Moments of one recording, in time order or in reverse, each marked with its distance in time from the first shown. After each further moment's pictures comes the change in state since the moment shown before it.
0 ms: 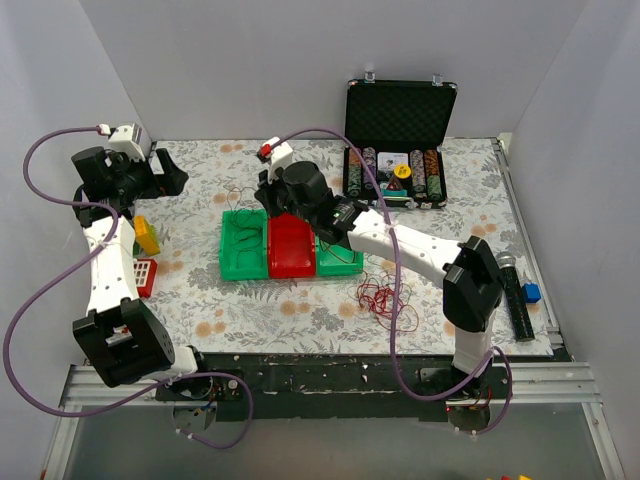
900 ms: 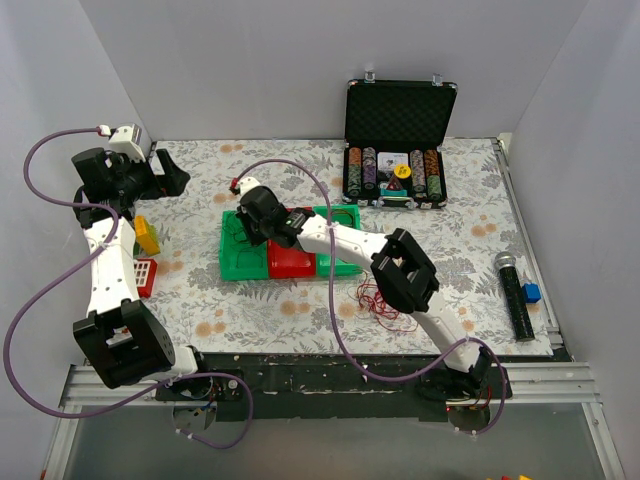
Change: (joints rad) left arm 0.001 -0.007 -0.011 0.006 0.021 -0.023; right arm 0.041 0.442 0.304 -0.270 0.014 0.129
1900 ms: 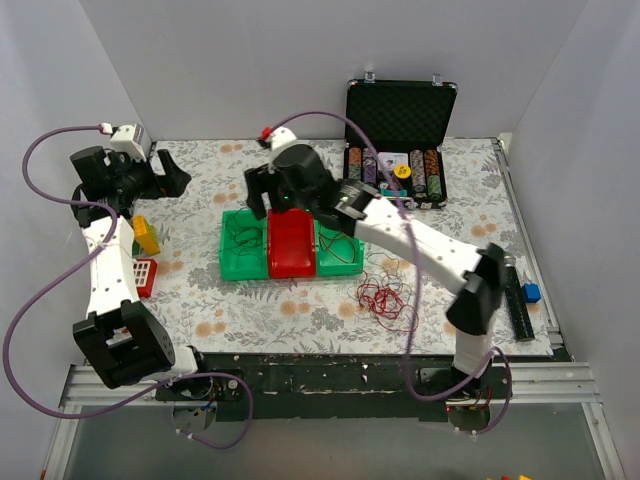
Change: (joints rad) left arm 0.000 0.000 0.020 -0.039 0.022 0.029; right arm -0.005 -0.339 0.045 -0.203 0.001 0.006
